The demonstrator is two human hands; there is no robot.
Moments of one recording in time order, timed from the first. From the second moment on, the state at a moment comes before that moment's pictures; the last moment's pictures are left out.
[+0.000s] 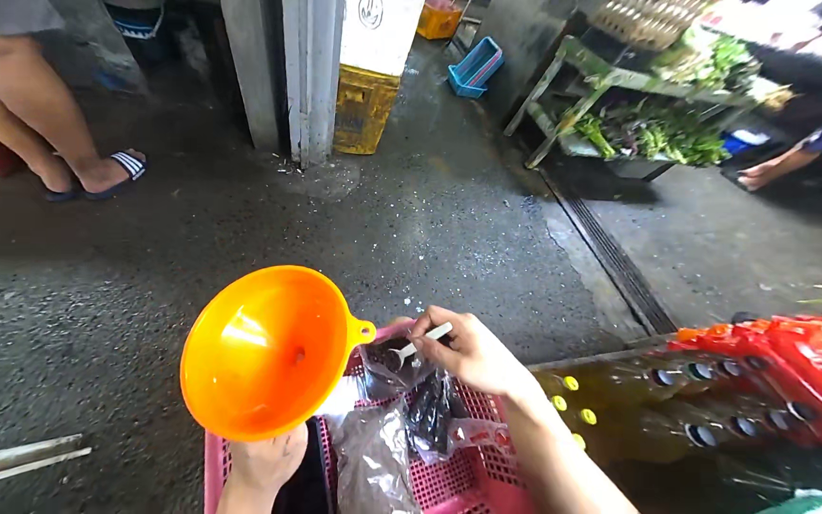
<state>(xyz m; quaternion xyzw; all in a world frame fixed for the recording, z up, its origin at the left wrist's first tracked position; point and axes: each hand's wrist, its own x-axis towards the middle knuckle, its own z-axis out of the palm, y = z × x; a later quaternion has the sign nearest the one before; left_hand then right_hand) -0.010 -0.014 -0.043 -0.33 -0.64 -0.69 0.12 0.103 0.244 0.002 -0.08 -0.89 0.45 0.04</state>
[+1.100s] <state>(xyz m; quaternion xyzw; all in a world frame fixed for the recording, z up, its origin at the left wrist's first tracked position) -0.029 -0.031 -0.019 -0.35 -0.77 -0.53 -0.03 0.095 0.263 -0.013 -0.16 -0.60 0.77 0.14</state>
